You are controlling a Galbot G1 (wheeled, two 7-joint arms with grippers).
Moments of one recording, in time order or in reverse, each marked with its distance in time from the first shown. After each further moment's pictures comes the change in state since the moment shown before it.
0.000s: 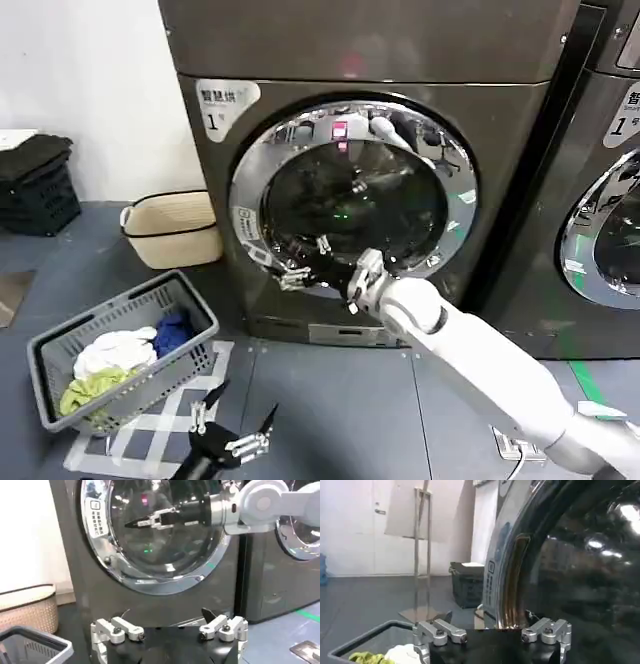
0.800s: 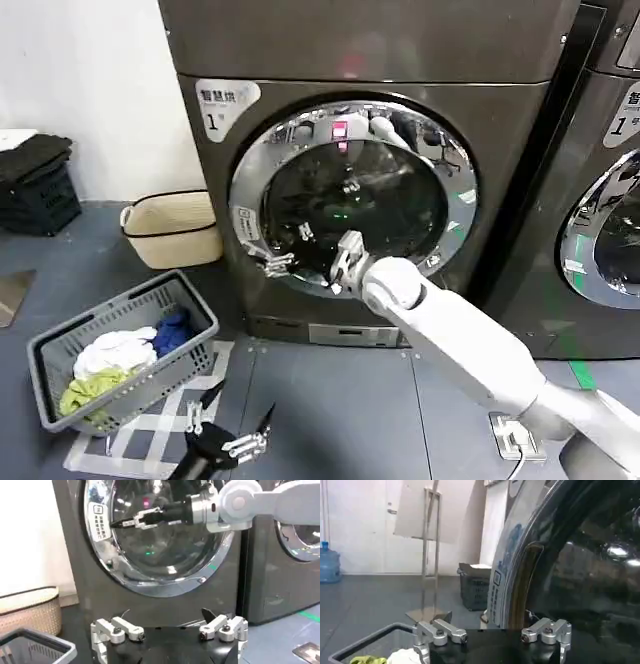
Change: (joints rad) left arm 0.013 -0.008 -0.012 -0.021 -0.002 -0.001 0.000; right arm 0.106 0.067 -0.044 -0.139 0.027 0.012 -0.091
